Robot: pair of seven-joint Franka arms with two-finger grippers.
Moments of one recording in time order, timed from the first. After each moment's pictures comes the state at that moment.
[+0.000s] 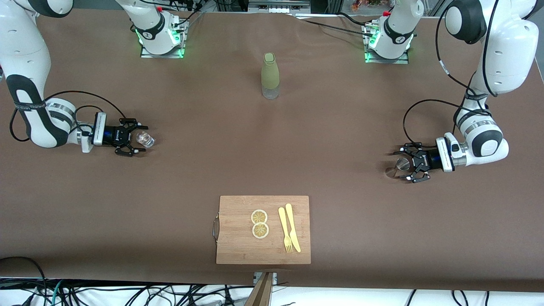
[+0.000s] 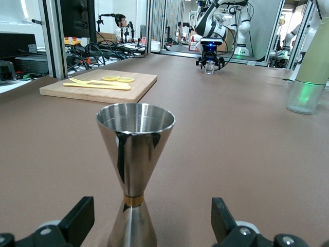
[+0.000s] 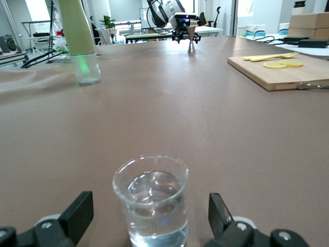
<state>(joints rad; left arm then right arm) 0.10 0.84 0.27 -1.81 -1.38 1.61 2.58 -0.31 0.75 -0.11 -1.97 1.08 1.67 -2.71</state>
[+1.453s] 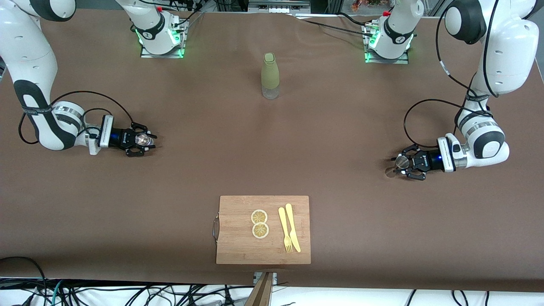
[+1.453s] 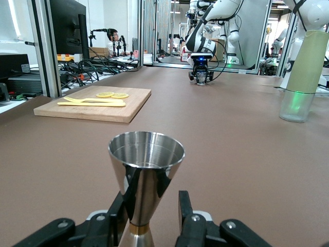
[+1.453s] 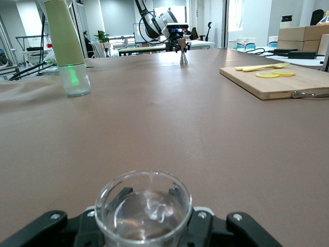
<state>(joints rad) 0.10 0.84 0.27 -1.79 -1.38 1.55 2.61 -0.31 0.78 -0.07 -1.97 1.13 1.68 -2.72</state>
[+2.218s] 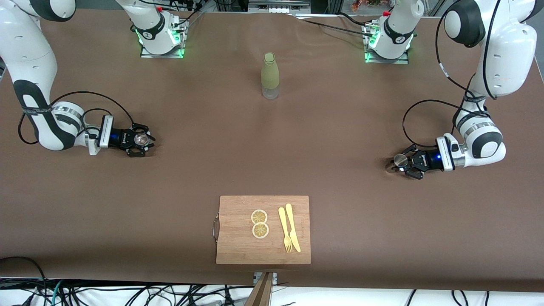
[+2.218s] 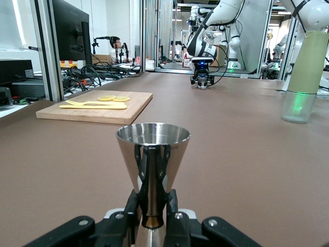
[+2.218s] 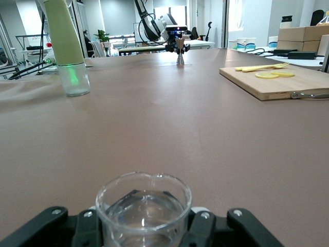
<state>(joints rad) 0.11 0.87 0.27 -1.79 -1.40 1.52 2.64 -0.31 0.78 -0.07 -1.97 1.13 1.68 -2.72</state>
